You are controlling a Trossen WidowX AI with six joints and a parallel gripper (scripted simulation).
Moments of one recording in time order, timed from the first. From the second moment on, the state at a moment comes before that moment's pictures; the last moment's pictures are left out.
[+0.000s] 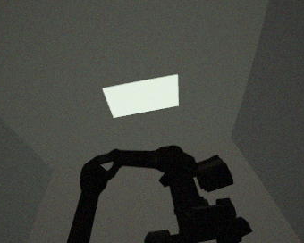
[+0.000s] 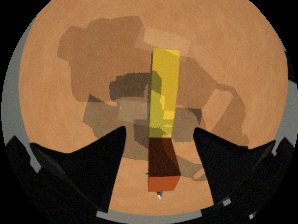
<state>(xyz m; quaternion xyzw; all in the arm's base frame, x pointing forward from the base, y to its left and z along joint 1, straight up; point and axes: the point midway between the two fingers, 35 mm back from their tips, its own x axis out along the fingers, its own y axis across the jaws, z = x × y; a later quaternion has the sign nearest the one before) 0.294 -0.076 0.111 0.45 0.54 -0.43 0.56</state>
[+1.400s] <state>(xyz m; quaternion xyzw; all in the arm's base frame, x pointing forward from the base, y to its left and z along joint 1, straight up) 0.289 -0.074 0.049 0.45 0.54 -0.43 0.56</state>
